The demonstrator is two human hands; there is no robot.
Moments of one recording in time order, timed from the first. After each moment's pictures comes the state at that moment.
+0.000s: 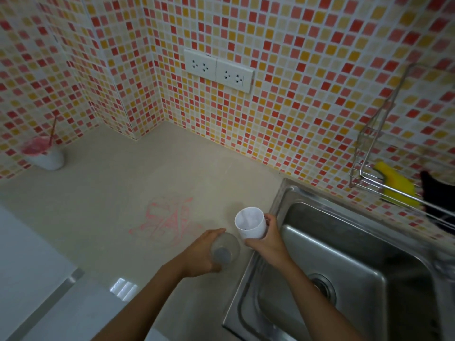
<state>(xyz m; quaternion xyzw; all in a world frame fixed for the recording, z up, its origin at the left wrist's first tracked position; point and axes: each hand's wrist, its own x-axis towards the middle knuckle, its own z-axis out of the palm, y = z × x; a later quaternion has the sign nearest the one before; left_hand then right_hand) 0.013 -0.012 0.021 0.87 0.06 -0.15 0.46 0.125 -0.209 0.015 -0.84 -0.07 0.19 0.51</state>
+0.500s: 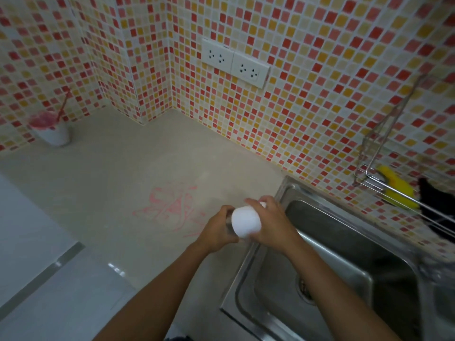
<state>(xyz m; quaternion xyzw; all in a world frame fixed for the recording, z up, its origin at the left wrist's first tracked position) 0.045 -0.042 0.013 0.83 0.12 0.00 0.54 0.125 -0.199 0.089 -0.92 -0.35 0.13 0.15</state>
